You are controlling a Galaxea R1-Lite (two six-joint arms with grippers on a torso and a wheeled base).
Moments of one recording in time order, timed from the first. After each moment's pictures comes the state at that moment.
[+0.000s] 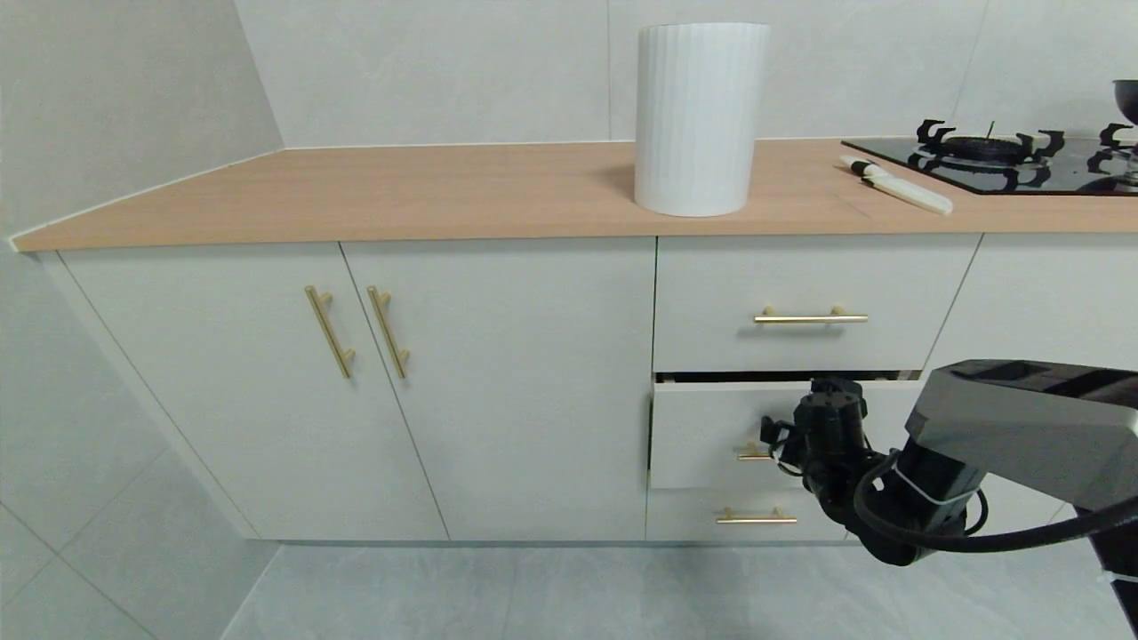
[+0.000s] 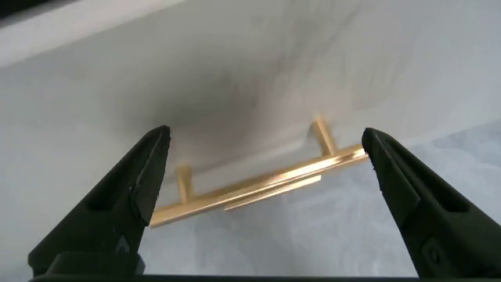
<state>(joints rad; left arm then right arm) 0.00 0.00 0.00 -0.01 0.03 -0.01 0.32 2.42 -0.92 -1.10 -0.50 0.42</state>
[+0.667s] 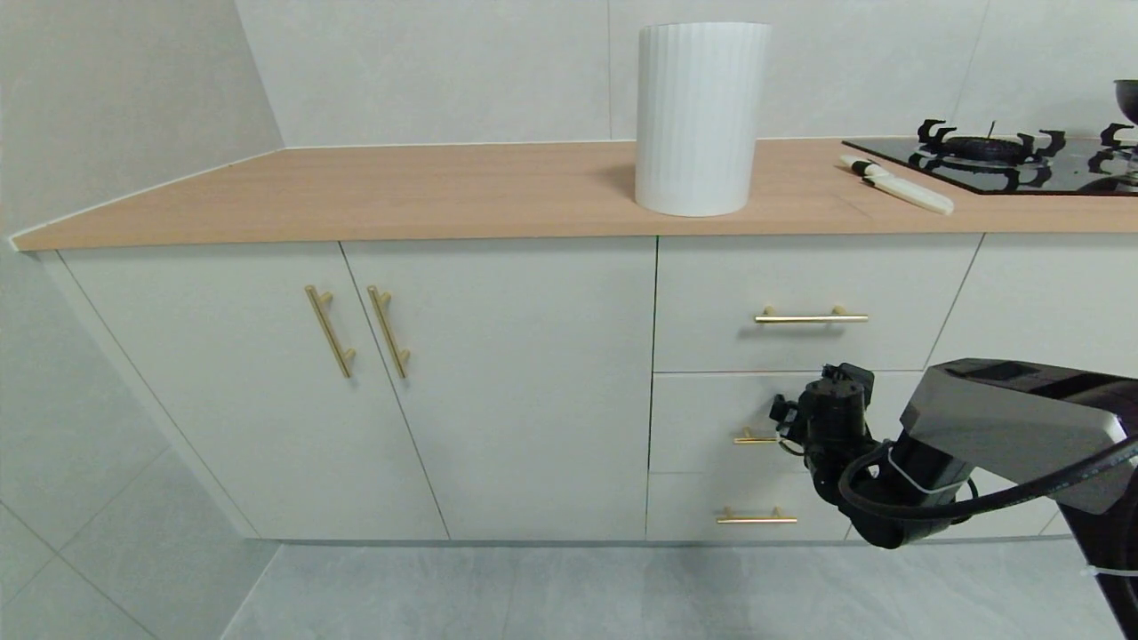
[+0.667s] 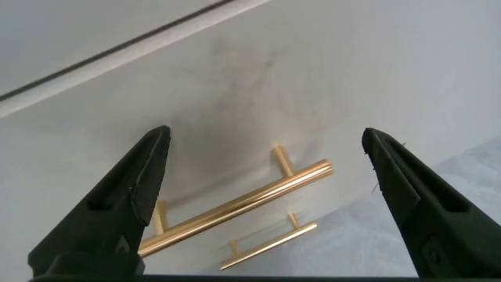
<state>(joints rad) 0.00 0.00 0.00 -0.01 0.03 -0.01 0.28 2.47 -1.01 -1.15 -0.58 0.42</state>
